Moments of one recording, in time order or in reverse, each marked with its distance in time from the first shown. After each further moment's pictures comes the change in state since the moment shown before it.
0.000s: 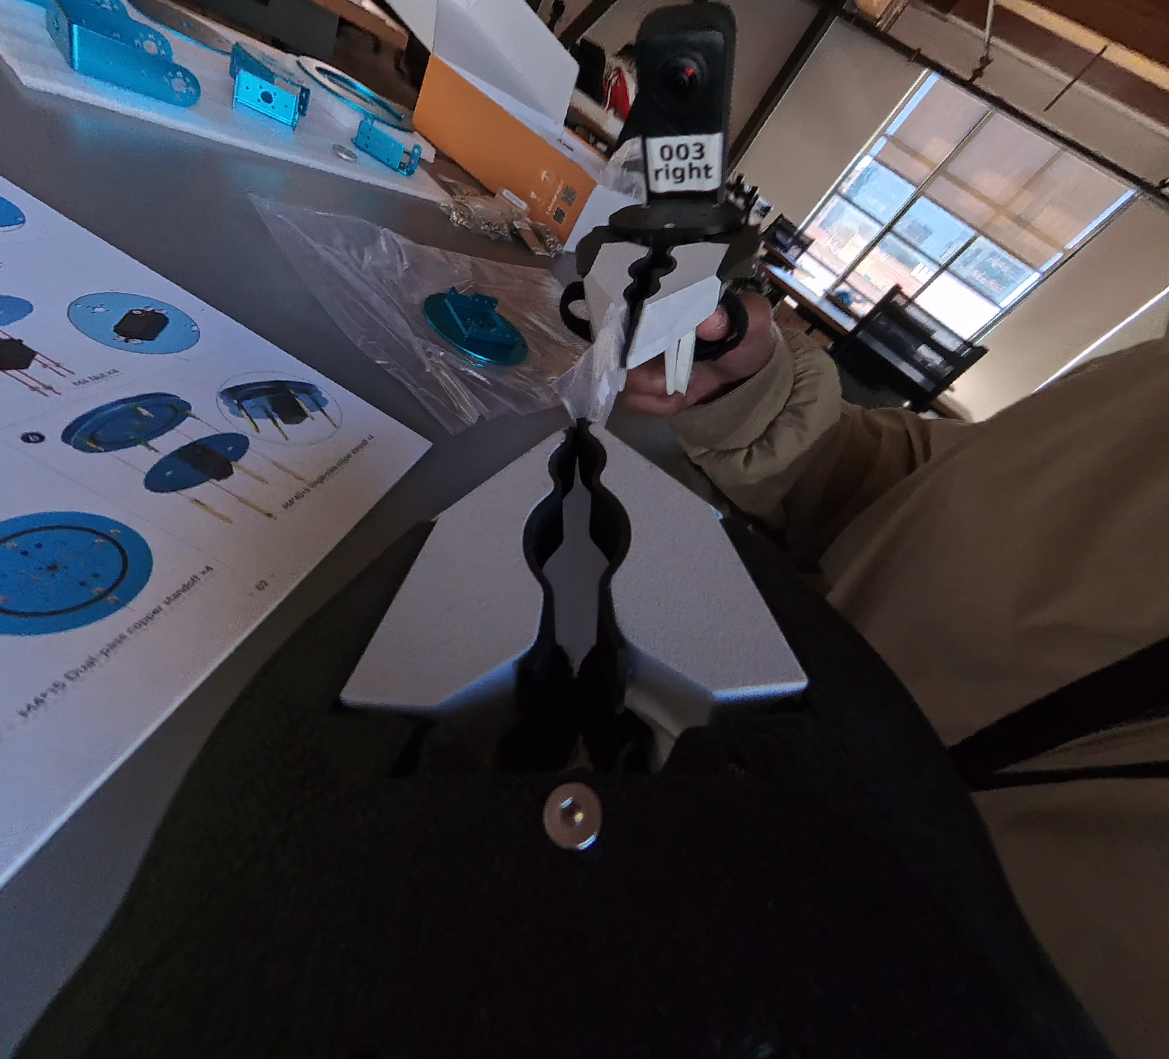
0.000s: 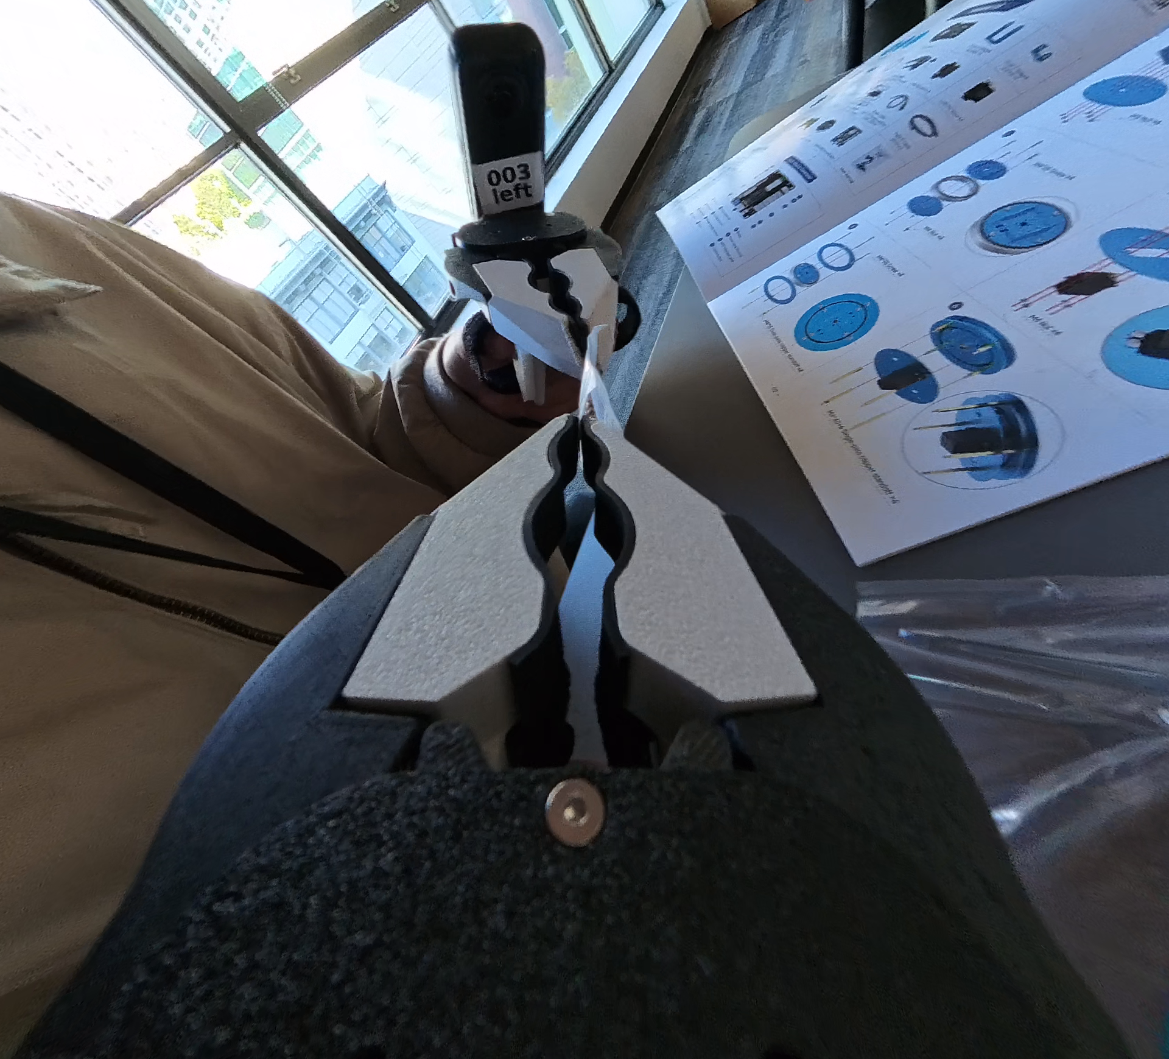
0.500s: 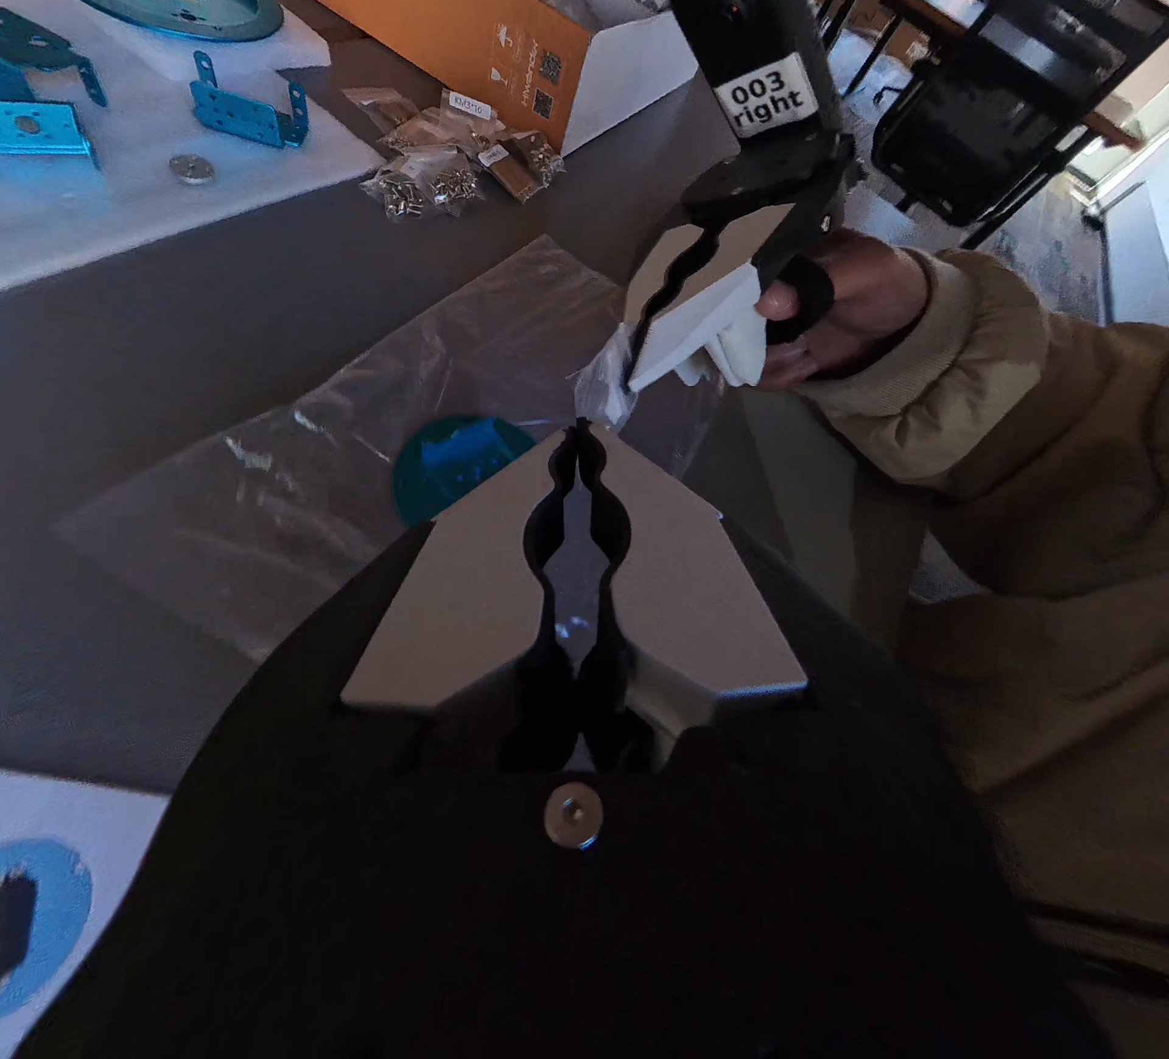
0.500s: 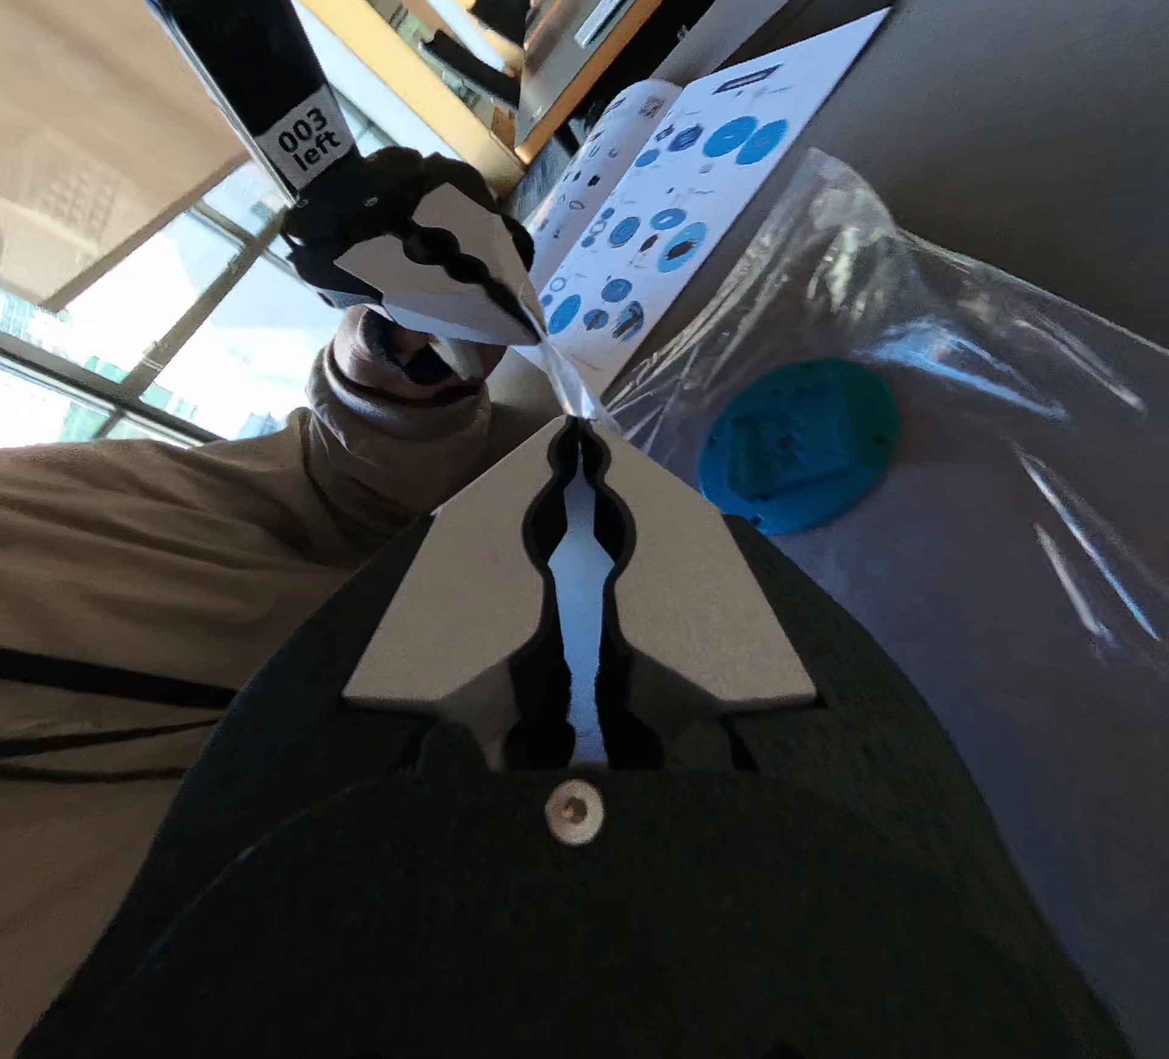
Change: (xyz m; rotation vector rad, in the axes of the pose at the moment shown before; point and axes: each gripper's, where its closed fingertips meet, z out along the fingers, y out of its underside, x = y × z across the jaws) left arm -0.010 -0.033 0.179 -0.394 0.007 0.218; right arm 0.062 0.015 -0.166 0.231 0.311 0.294
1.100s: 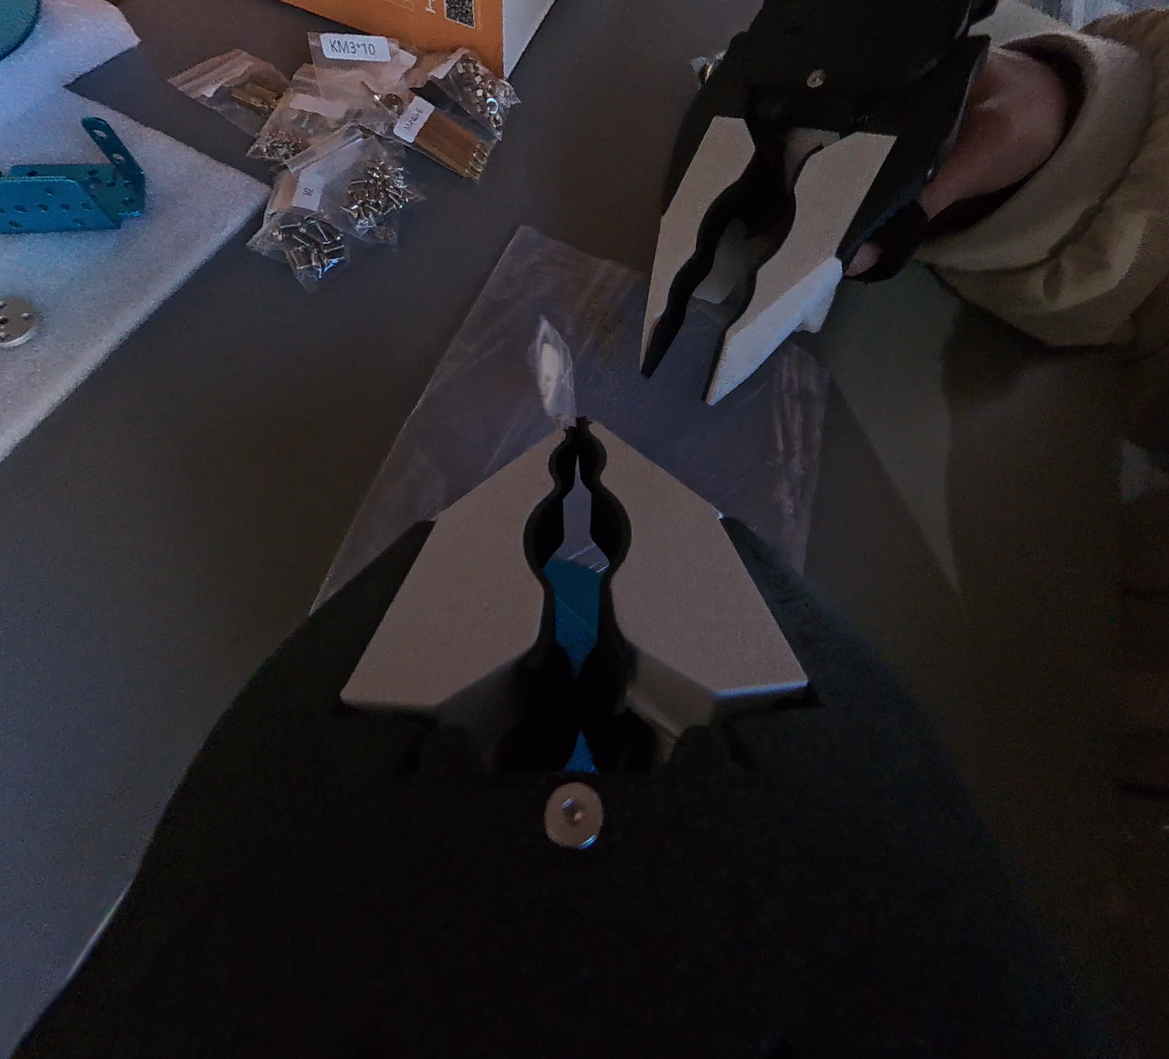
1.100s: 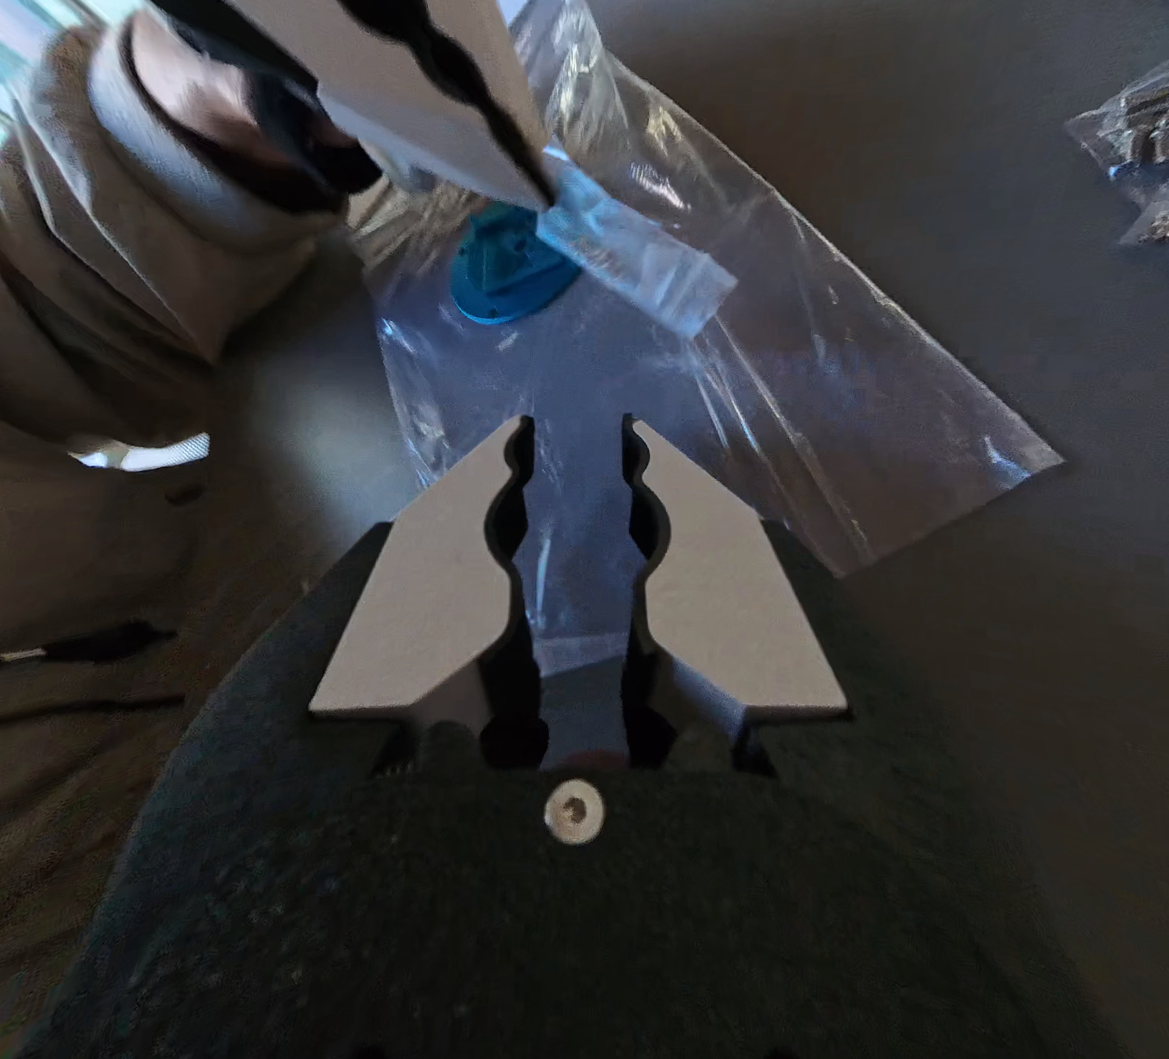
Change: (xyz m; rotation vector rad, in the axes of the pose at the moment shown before) left arm -0.017 -0.007 0.112 -0.224 0.091 0.248; right arm 0.081 0.038 -0.083 -0.178 0.320 -0.202
